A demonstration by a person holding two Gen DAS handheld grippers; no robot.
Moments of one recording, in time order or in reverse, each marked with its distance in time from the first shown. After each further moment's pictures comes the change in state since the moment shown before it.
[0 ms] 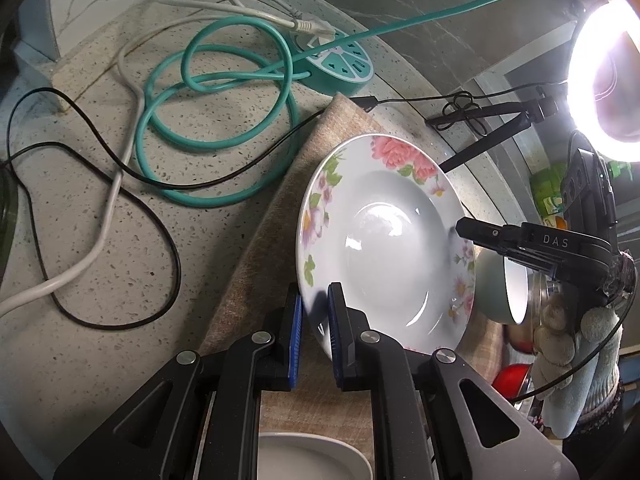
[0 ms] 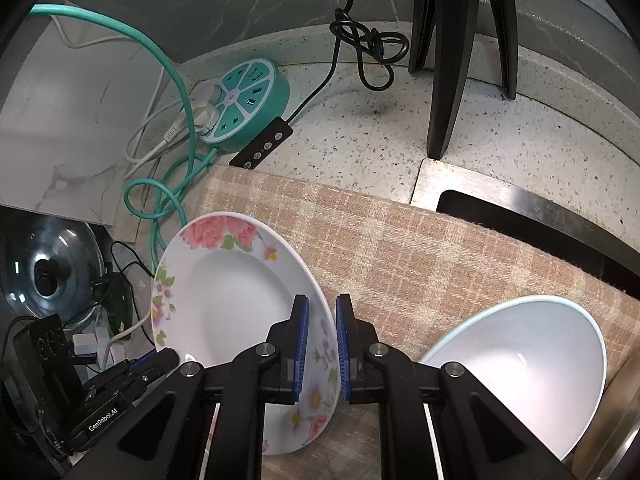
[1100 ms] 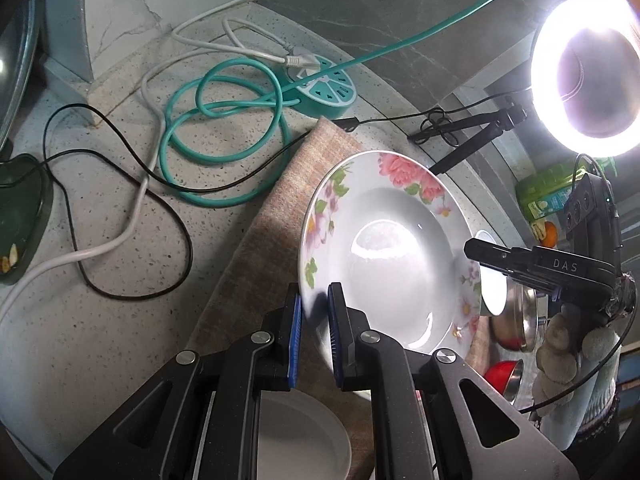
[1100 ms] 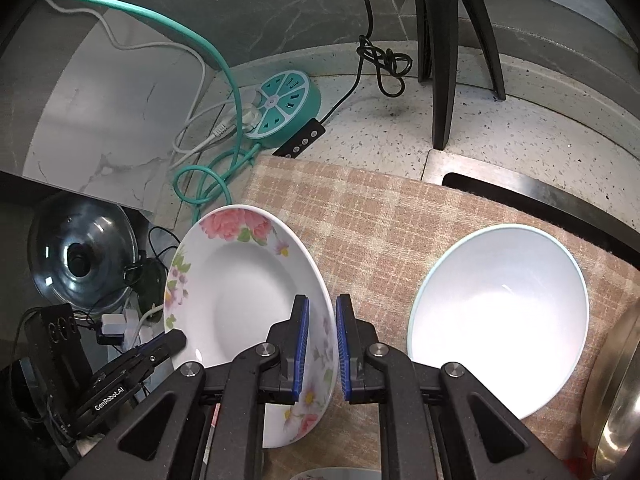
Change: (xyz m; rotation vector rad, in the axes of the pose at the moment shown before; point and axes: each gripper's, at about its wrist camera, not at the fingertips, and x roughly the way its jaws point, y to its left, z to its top) left arm -0.040 -0.017 -0.022 0.008 -0.084 0.016; right arm -0.045 0.006 -0.035 -0.015 -0.047 0.083
